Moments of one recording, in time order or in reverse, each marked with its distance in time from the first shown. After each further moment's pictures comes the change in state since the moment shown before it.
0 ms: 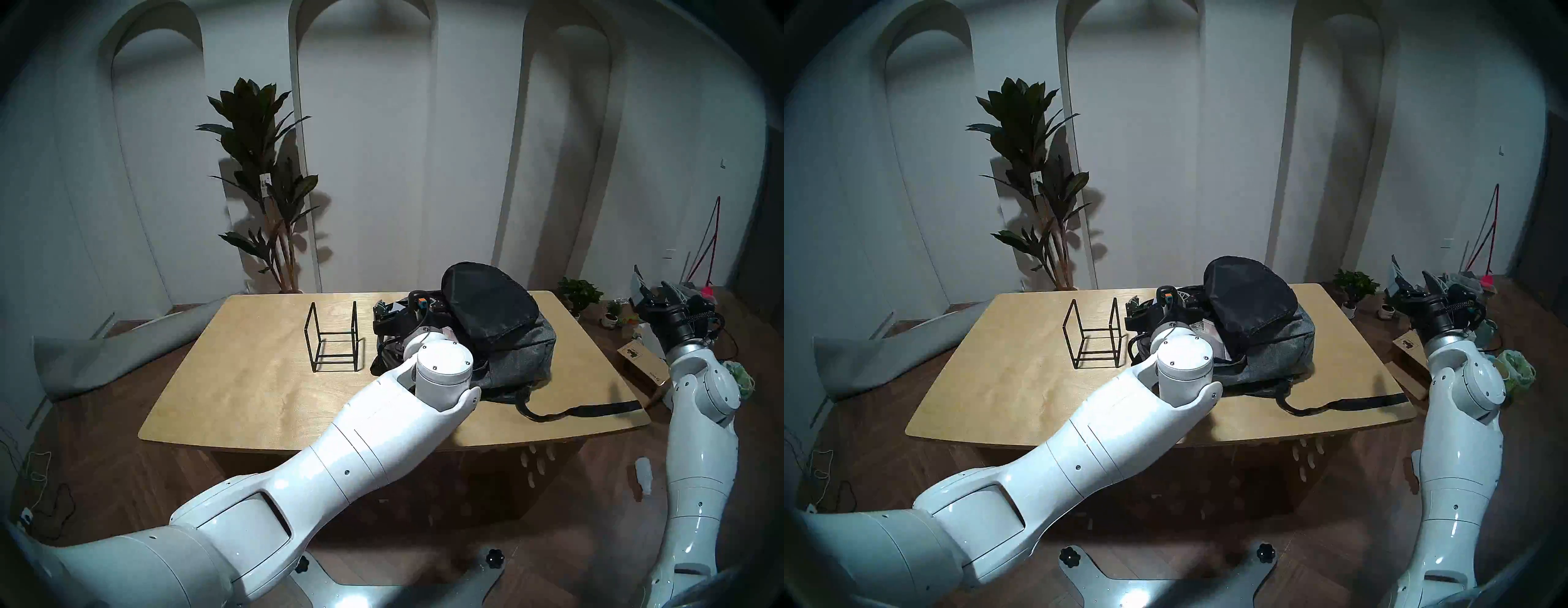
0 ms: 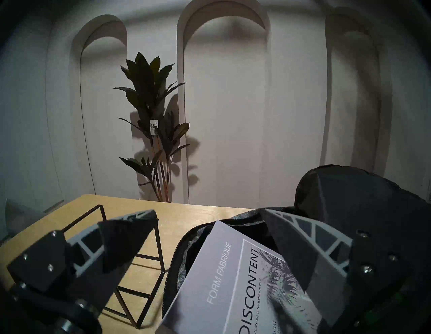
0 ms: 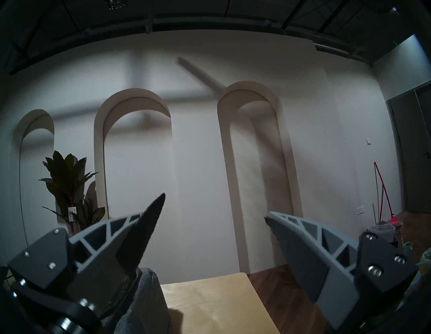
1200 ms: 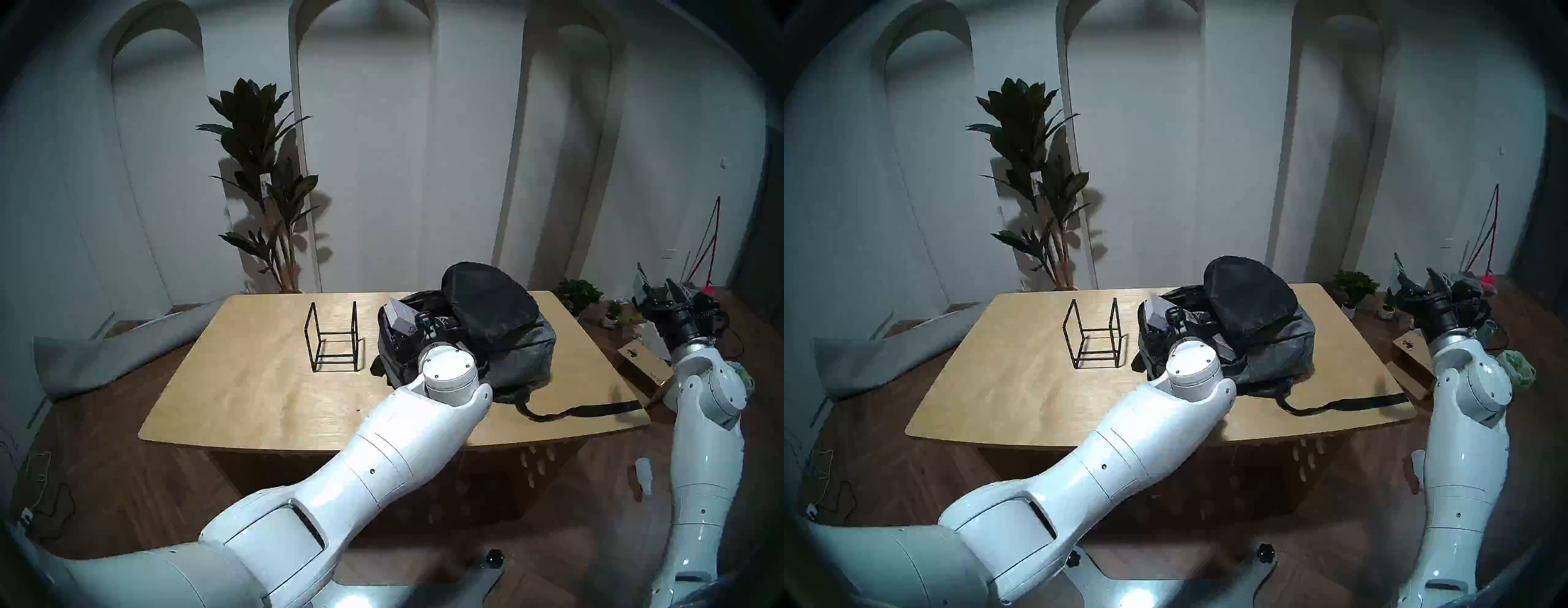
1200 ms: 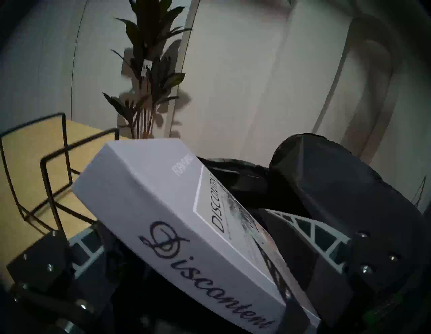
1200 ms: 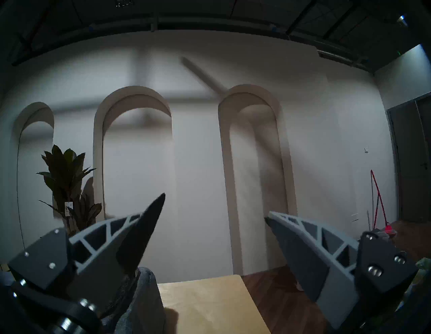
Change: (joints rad) left arm 0.023 -0.127 -0.054 0.184 -0.080 -0.169 -0.097; right arm -0.039 0.001 0.010 -0.066 -0.020 0.021 -0.025
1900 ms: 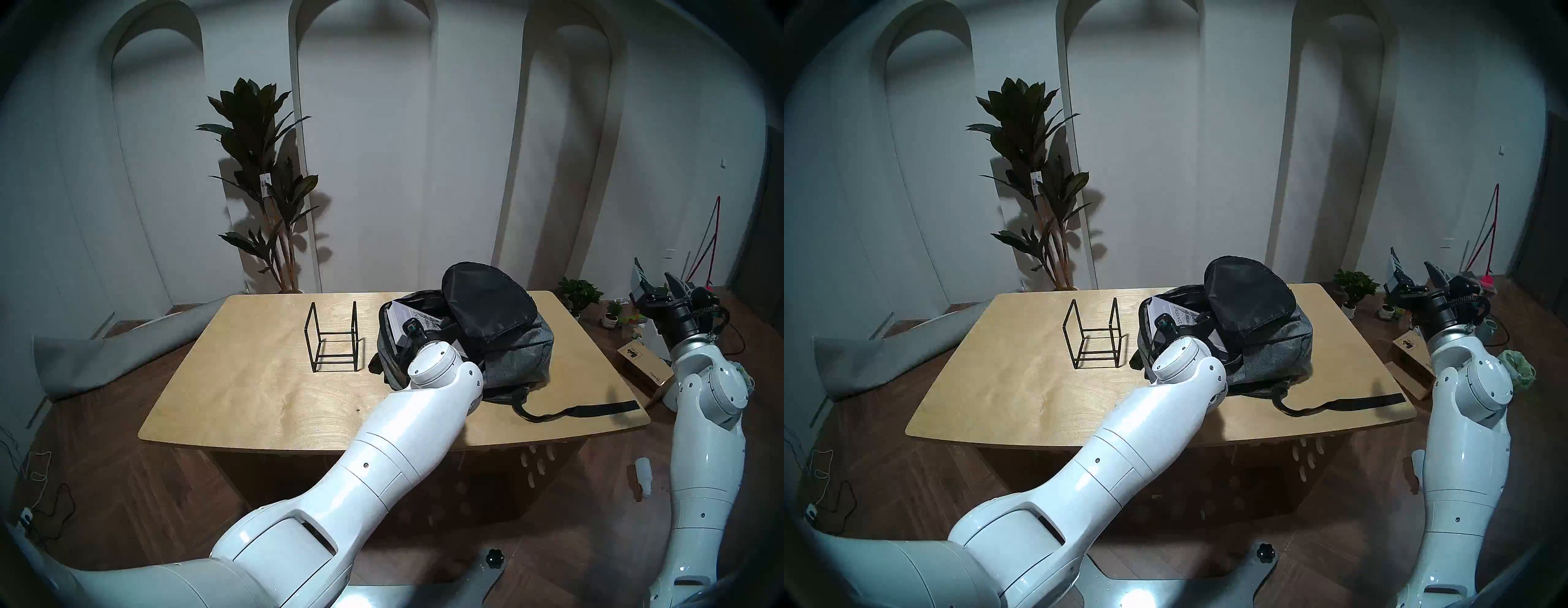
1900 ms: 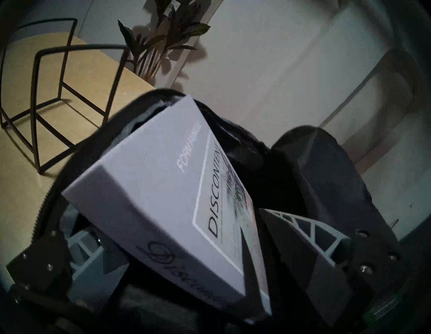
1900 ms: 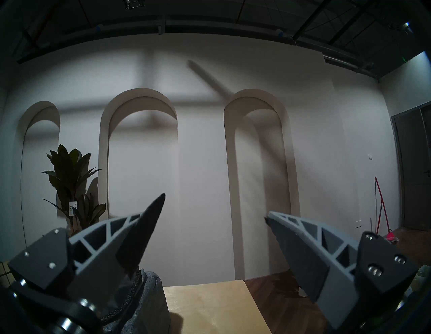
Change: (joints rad) left arm 0.065 -0.078 -0.156 0.004 -0.252 -0.055 -0.134; right arm -0.022 -0.004 -0.007 -0.063 -0.009 0.004 -0.011
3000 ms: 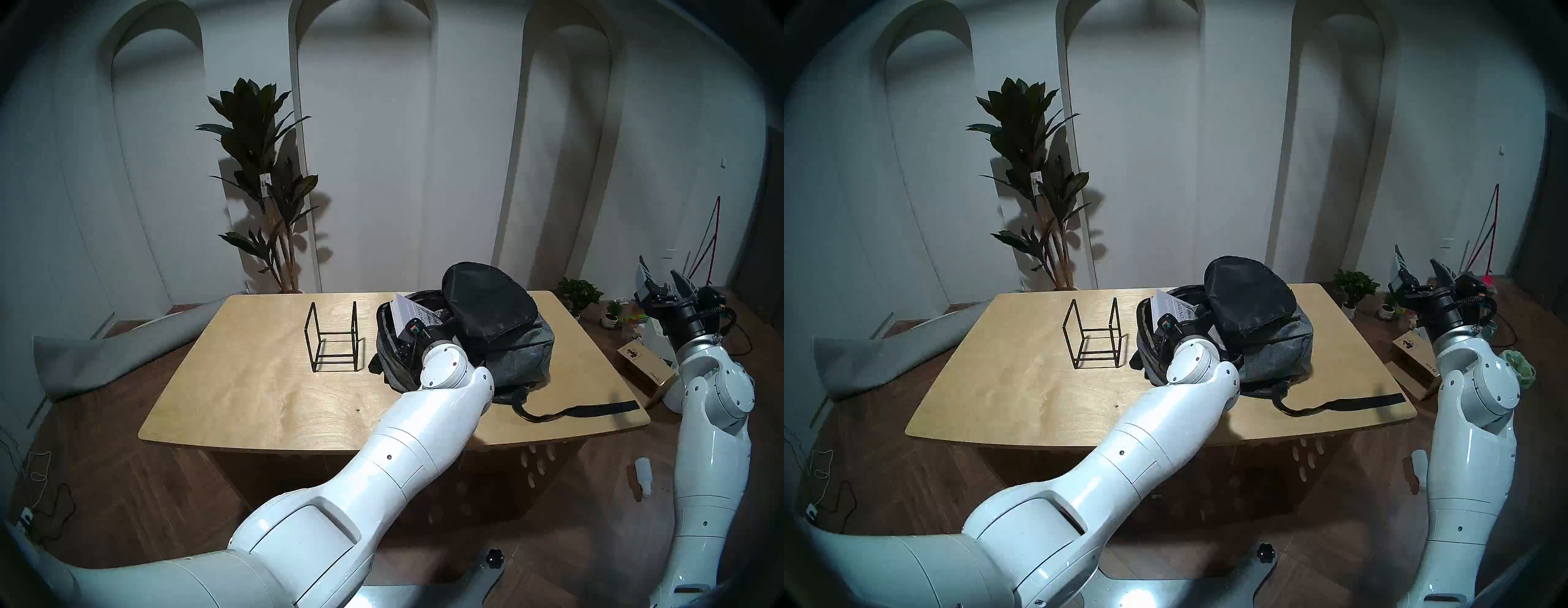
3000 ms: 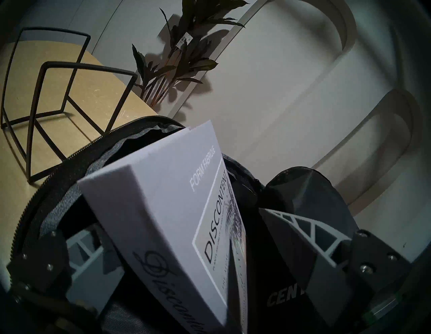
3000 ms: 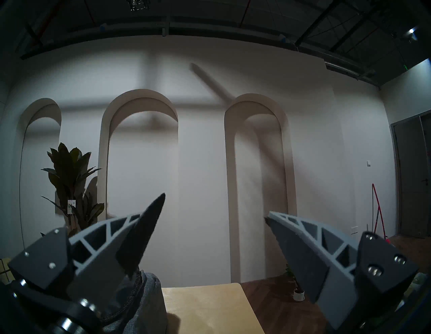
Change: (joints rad) left arm -0.048 -0.077 -0.046 0.166 0.069 -0.280 -0.060; right arm -0.038 -0.009 0.017 -0.066 -0.010 0.012 -0.010
